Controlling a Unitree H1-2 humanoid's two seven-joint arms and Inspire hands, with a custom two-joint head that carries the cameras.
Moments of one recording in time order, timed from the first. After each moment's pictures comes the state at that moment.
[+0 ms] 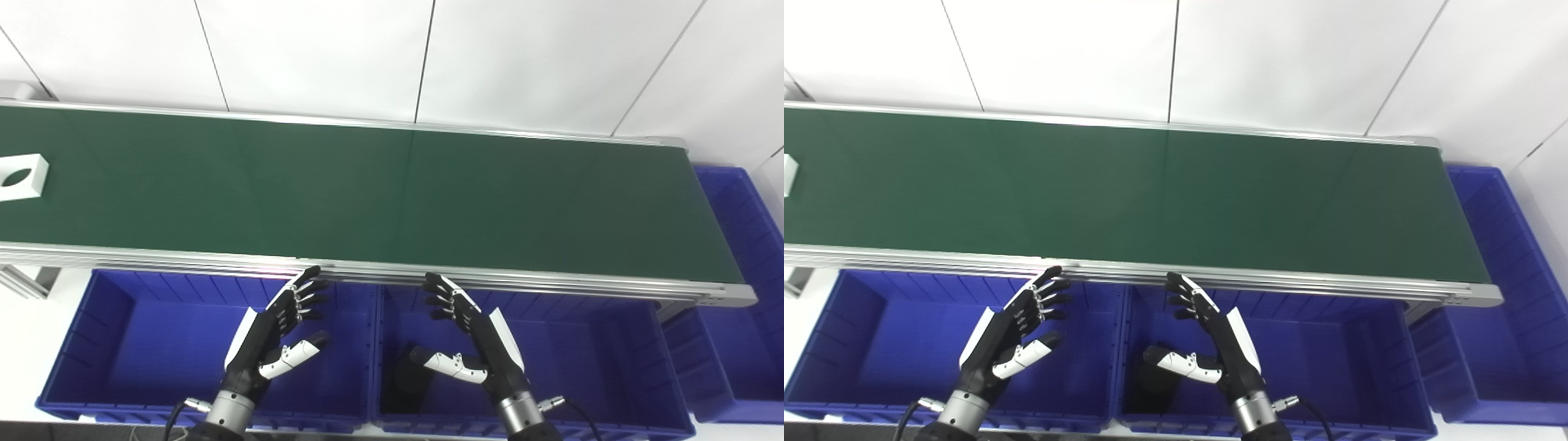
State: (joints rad) left arm 0.23 0.07 -0.16 0.16 0.06 -0.37 -0.19; right arm 0.22 -0.08 0.23 0.14 -0.23 -0.38 0.03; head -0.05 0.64
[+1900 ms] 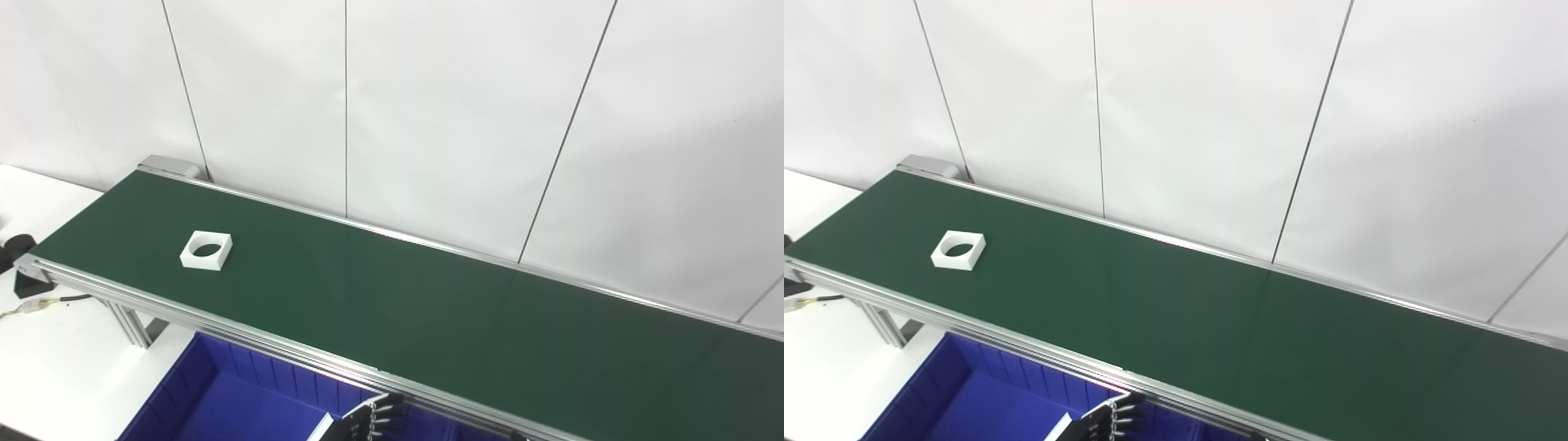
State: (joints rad) left arm 0.20 0.05 -0.15 0.26 0.05 -0.42 -0.16; right arm 0.18 -0.11 0.24 0.26 -0.19 -0.41 0.01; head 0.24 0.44
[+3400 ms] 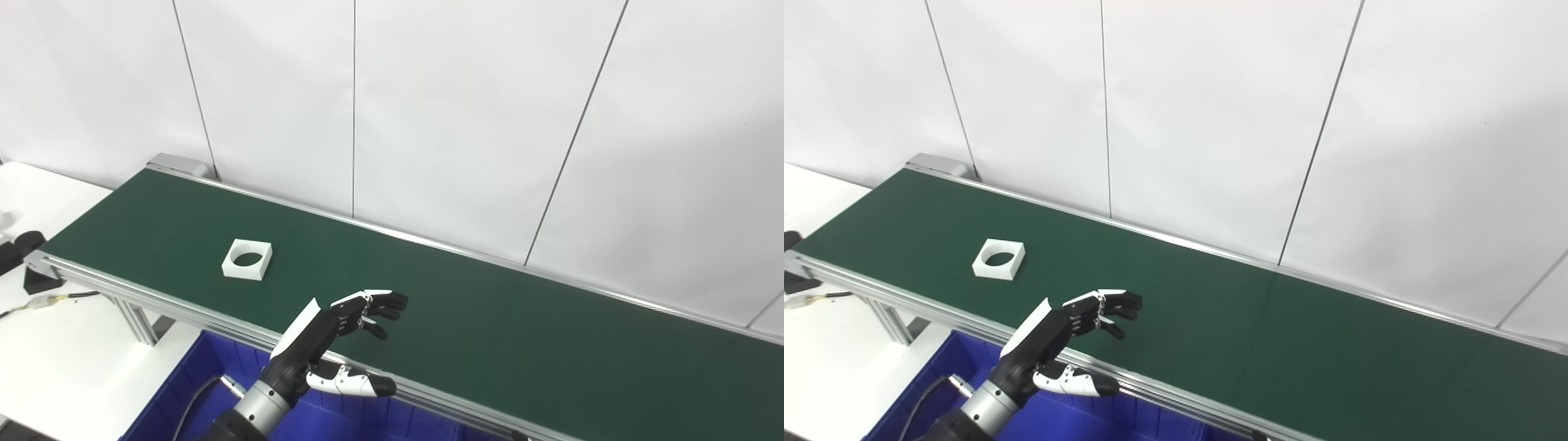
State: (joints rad) left arm 0.09 0.20 -0.08 -0.25 0.12 -0.14 -0.19; right arm 0.16 -0.10 0.25 0.28 -0.20 -0.41 -0.01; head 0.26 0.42
